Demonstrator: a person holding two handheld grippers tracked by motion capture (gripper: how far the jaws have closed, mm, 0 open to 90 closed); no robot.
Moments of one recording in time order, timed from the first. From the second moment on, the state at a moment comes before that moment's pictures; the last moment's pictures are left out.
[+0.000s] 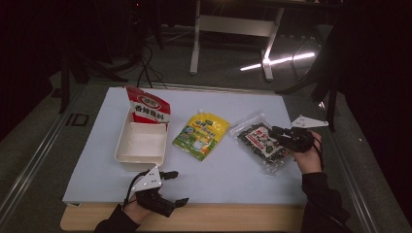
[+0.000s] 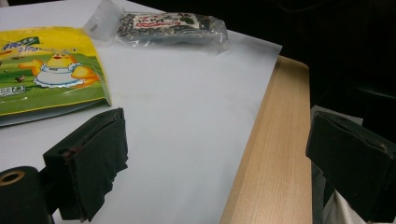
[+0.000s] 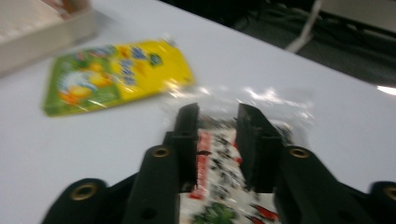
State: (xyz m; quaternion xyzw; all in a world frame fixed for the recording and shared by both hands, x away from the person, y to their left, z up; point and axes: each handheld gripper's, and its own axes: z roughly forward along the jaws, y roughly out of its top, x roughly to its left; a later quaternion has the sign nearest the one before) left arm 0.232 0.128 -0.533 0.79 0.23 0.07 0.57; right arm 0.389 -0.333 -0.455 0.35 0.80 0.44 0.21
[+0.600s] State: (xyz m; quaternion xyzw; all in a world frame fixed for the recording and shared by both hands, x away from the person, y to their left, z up) left arm 0.231 0.129 -0.535 0.79 0.24 0.08 0.57; right arm 0.446 -0.394 -0.512 0.46 0.78 0.38 0.20
